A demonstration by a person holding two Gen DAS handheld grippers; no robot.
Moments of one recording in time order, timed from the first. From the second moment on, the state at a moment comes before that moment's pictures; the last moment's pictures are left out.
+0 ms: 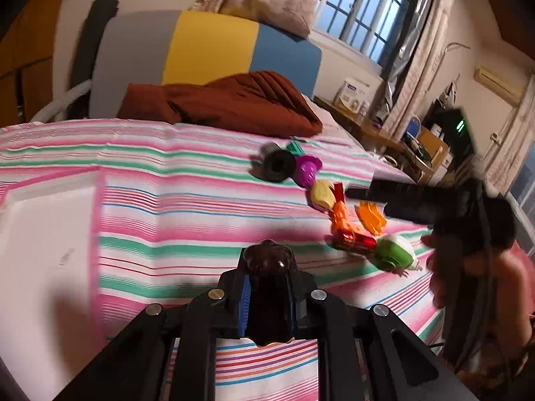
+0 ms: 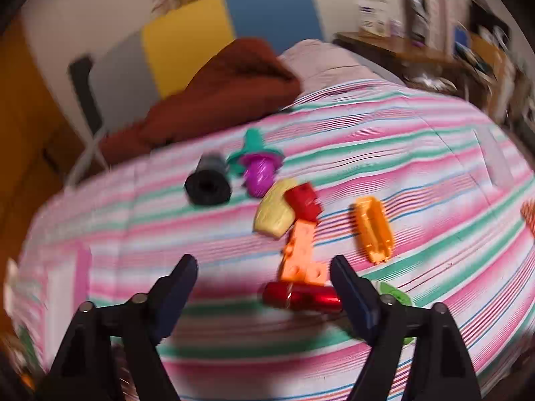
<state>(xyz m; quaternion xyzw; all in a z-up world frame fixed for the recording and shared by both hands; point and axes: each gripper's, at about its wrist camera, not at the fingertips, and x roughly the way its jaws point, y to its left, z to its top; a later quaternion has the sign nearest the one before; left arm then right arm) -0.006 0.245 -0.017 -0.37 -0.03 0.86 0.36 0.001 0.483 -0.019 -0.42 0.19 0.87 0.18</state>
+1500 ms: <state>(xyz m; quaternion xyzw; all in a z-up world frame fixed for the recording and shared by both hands) -0.177 0.040 -0.051 -0.41 -0.07 0.91 0.08 -0.012 0.469 -0.074 -0.53 0.22 0.81 0.11</state>
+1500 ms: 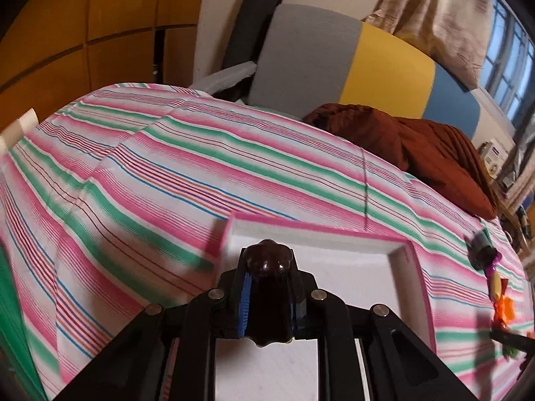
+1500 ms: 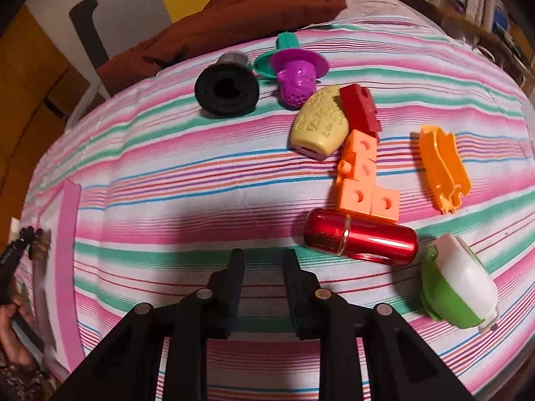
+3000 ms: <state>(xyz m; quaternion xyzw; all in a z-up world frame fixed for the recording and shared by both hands) -0.008 0.053 -0.043 -0.38 -0.14 0.90 0.16 -0.027 0.472 -0.069 -0.51 0.06 0.83 0.23</state>
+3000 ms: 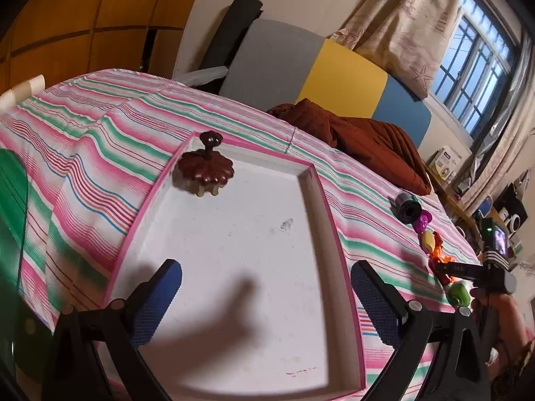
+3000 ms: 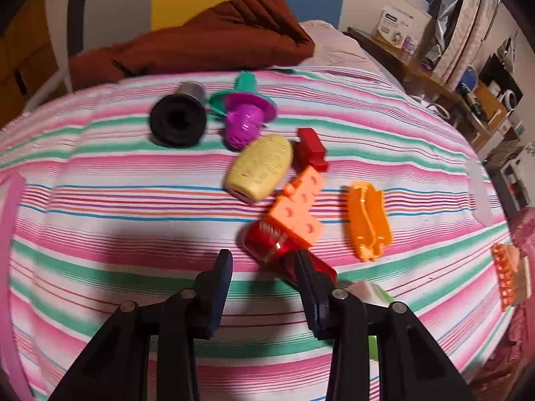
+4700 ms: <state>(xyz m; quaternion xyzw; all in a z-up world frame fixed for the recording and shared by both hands) -0.004 0.043 -0.044 -0.39 -0.14 0.90 0.15 0.003 0.445 -0.069 -0.50 0.20 0.84 0.08</state>
